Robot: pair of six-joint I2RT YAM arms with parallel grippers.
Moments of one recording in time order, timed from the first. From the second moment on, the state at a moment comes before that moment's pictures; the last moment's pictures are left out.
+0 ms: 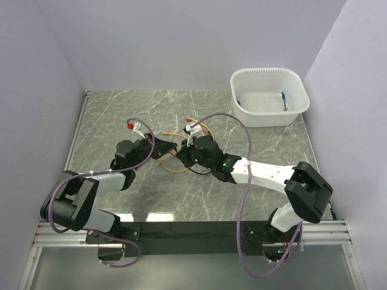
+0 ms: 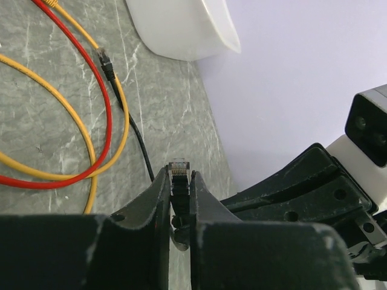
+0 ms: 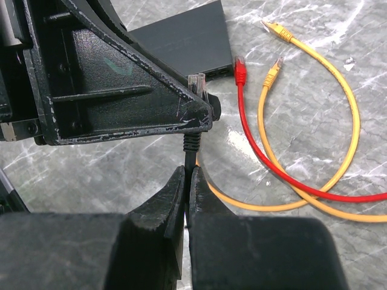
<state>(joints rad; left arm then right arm) -0.34 1.40 0.39 0.97 0.51 -1.06 0.93 1.52 0.89 0.23 0.07 0.36</state>
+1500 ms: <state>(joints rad) -0.43 1.37 0.43 1.21 0.75 -0.93 0.53 1.69 0.62 1.29 -0.88 1.12</state>
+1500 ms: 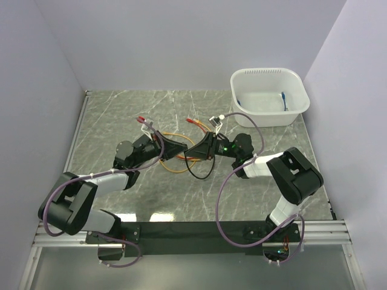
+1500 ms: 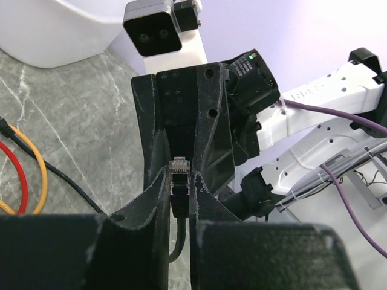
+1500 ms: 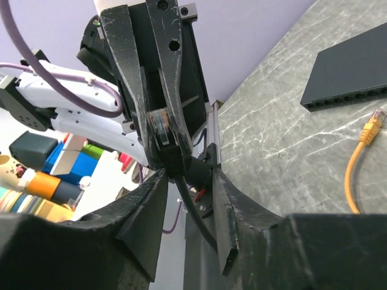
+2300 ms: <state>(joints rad) -0.46 1.35 0.45 1.10 0.66 -0.85 0.54 1.68 0.62 1.30 -0.88 1.11</state>
